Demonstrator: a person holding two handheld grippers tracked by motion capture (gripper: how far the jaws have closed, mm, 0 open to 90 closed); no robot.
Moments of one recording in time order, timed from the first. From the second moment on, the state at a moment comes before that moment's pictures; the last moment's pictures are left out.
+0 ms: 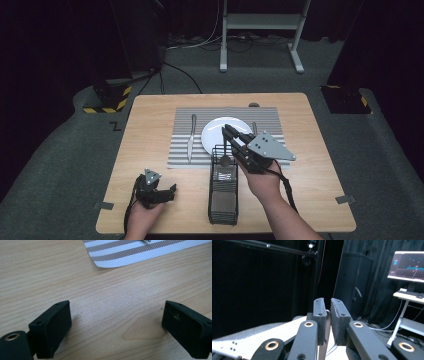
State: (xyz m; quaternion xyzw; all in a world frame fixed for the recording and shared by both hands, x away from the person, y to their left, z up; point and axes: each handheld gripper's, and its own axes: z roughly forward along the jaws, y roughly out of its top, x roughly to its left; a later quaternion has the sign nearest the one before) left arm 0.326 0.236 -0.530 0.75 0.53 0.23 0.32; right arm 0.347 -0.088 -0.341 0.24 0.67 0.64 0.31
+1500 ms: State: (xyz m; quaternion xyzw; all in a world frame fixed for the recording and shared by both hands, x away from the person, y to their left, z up) left arm 0.326 0.236 -0.530 0.75 0.53 0.23 0.32; right arm 0.374 -0.187 -0.331 0.34 0.60 0.60 0.41
